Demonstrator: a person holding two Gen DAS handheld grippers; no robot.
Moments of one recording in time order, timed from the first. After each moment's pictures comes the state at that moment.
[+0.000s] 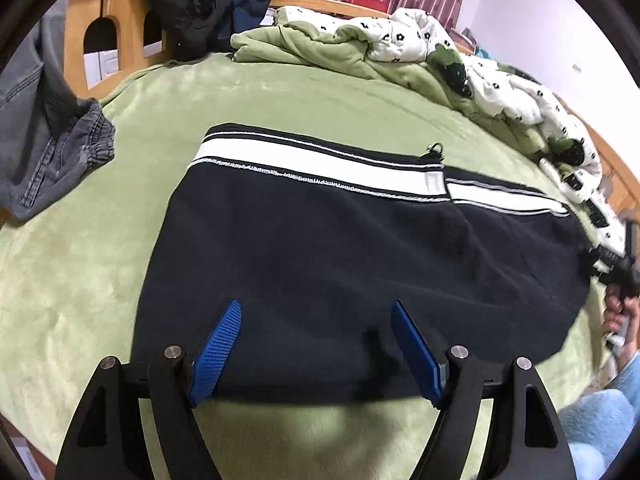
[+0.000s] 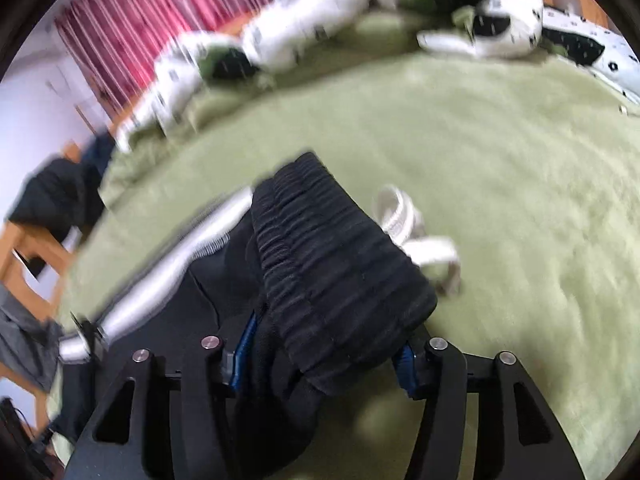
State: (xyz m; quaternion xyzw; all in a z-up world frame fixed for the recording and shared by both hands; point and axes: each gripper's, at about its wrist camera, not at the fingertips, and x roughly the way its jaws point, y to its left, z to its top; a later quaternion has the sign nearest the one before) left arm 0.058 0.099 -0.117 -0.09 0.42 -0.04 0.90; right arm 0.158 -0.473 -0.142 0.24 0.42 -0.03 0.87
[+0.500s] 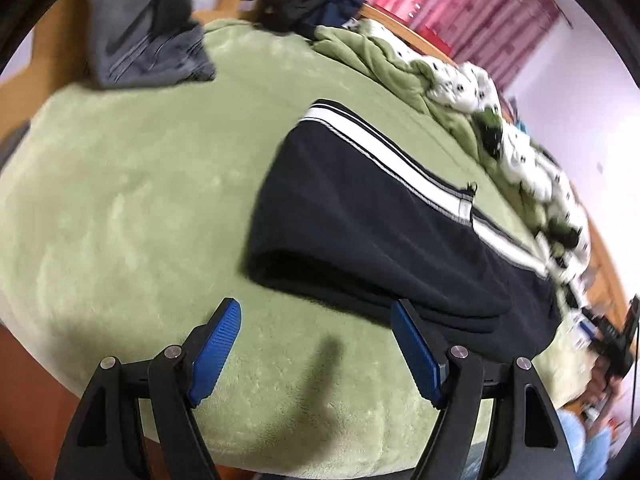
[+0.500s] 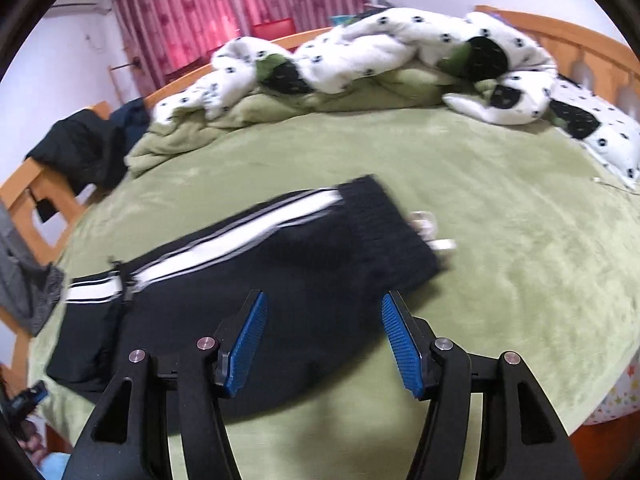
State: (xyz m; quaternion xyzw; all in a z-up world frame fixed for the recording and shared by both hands) left arm -0.009 0.182 -0.145 -0.27 0.41 0.00 0.87; right arm 0.092 -0.387 -0.056 0.14 0.39 0.00 0.91
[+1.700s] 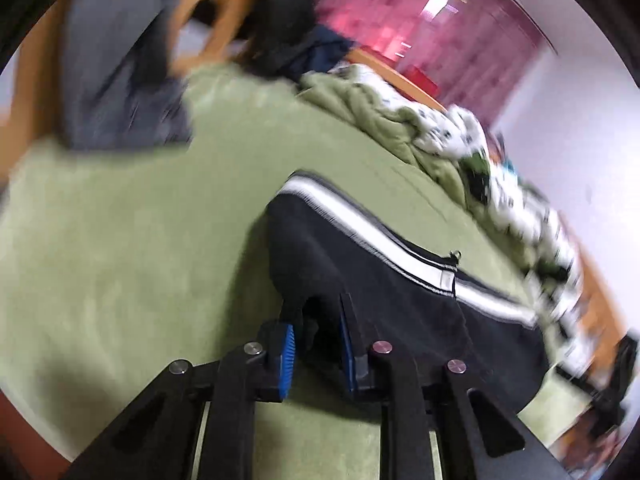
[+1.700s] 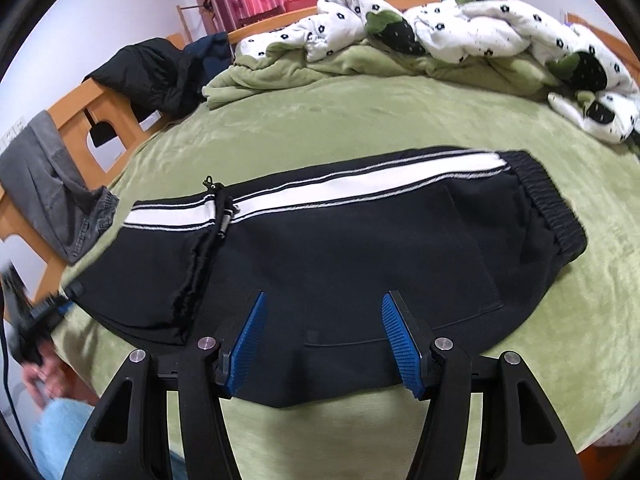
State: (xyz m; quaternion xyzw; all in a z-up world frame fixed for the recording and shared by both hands) left arm 0.040 0.174 -0.092 -0.21 0.33 0.00 0.92; right arm 0.078 -0.278 -0.067 0.07 0.43 0.10 0.89
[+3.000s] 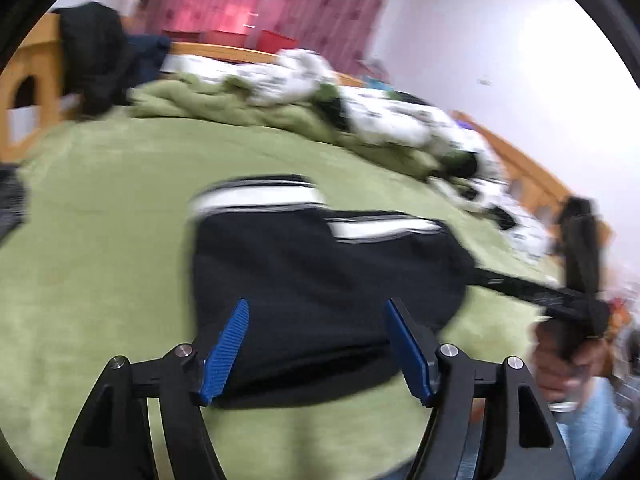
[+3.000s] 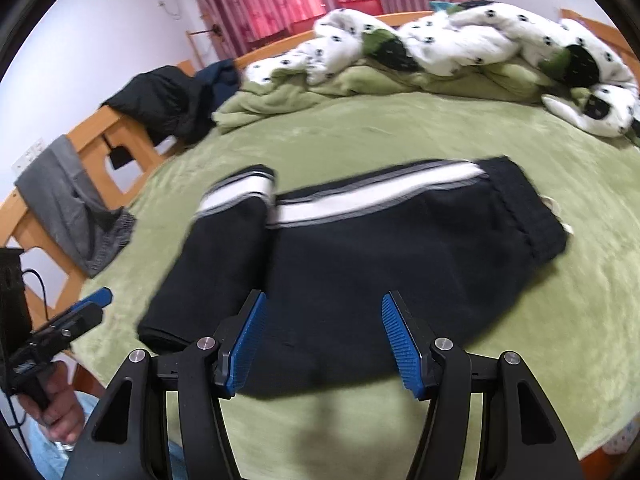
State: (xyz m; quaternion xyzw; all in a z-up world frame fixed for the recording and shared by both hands) left arm 0.024 0.003 -0.051 -0.10 0.34 -0.15 0.92; right arm 0.076 -0.303 -0.055 0.12 0.41 0.14 0.89
